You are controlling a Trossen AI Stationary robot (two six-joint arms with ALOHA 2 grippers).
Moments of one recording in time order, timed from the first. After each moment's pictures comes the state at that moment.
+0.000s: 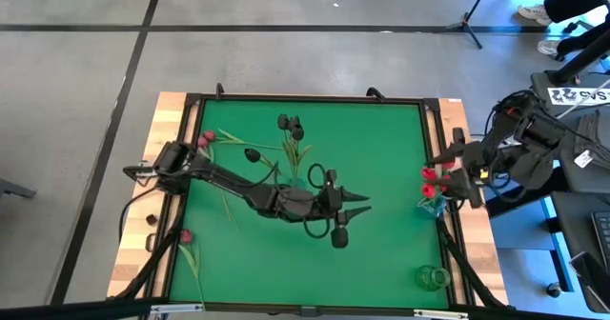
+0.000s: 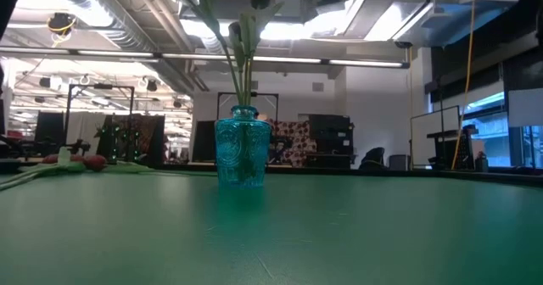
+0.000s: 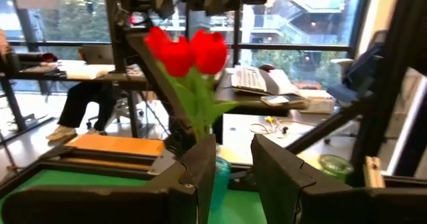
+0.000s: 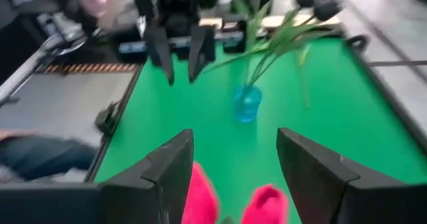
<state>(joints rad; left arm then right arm) -0.29 1.98 1.48 0.51 -0.46 -0.02 1.00 0.74 1.29 -1.21 0.77 0.59</state>
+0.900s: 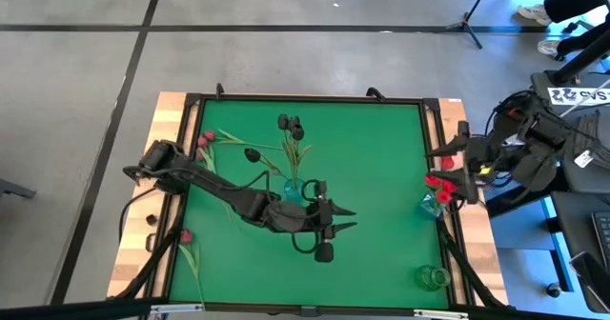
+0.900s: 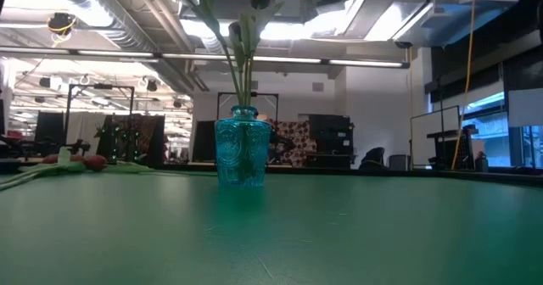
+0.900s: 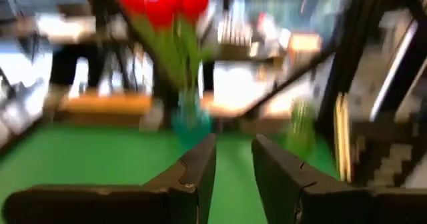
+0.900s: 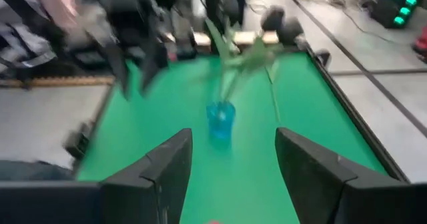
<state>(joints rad) -0.38 1.87 1.48 0.17 -0.49 -0.09 1.00 0.80 1.39 -1.26 0.89 0.60</state>
